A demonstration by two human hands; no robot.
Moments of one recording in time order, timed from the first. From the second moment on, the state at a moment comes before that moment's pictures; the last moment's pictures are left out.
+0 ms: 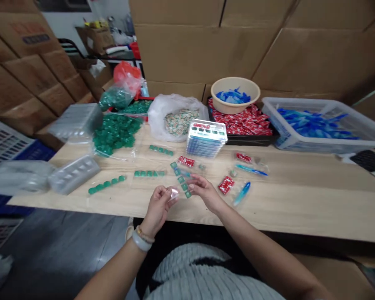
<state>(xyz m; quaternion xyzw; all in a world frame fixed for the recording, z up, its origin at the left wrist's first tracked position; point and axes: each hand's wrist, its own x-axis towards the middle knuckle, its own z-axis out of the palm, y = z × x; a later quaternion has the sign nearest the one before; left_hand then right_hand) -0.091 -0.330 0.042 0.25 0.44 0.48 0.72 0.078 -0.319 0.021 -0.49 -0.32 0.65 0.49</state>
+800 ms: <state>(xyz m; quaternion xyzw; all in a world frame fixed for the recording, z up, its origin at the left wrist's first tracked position) -0.117 -0.326 0.023 0.13 0.36 0.48 0.78 0.055 -0.333 0.027 -0.42 -0.23 0.75 0.46</state>
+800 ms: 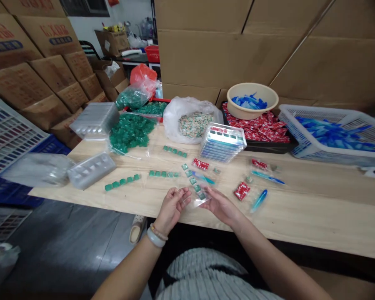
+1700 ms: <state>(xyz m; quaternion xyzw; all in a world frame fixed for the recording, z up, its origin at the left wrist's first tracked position) -0.165 -0.346 -0.006 0.94 0.33 0.04 0.06 0.095 -0.277 0.009 -0.82 -0.49 0.04 0.29</state>
